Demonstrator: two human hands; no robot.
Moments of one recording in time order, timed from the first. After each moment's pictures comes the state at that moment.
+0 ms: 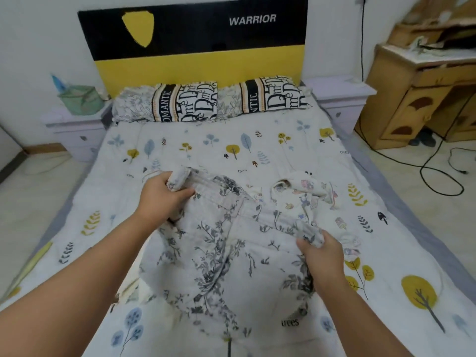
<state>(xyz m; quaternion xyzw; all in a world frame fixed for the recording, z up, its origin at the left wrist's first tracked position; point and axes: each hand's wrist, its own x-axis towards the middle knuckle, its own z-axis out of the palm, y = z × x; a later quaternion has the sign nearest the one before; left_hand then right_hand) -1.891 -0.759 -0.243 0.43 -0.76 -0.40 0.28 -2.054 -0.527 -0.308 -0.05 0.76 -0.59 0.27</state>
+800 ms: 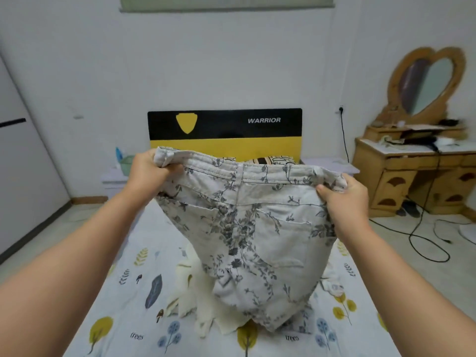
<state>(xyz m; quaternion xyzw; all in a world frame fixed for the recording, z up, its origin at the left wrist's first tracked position) -1.720 -0.659 0.031 0.33 -0.75 -0.35 0.46 -1.955 -0.440 0.000 -0.25 0.70 -0.67 0.05</state>
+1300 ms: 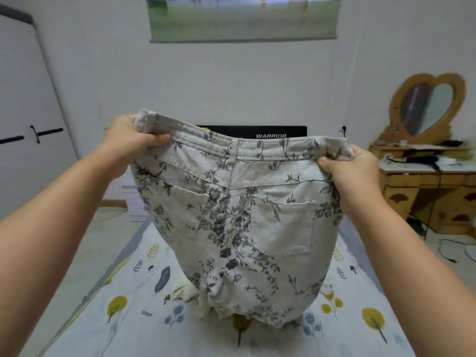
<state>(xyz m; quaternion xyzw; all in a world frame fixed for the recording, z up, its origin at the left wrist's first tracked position) -1.634 -0.533 0.135 0.30 -0.73 -0.37 0.49 -1.892 -0.332 0.093 -0.33 0.61 -0.72 0.05</state>
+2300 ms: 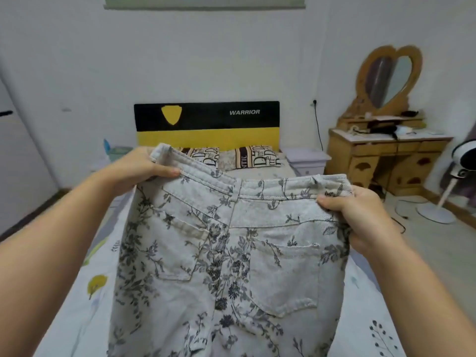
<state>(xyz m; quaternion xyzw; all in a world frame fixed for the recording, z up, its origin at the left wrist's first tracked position) -1.664 -0.461 0.069 0.37 -0.79 -0.43 0.24 -1.888 -0.199 0.025 -0.22 0.66 -0.69 0.22</state>
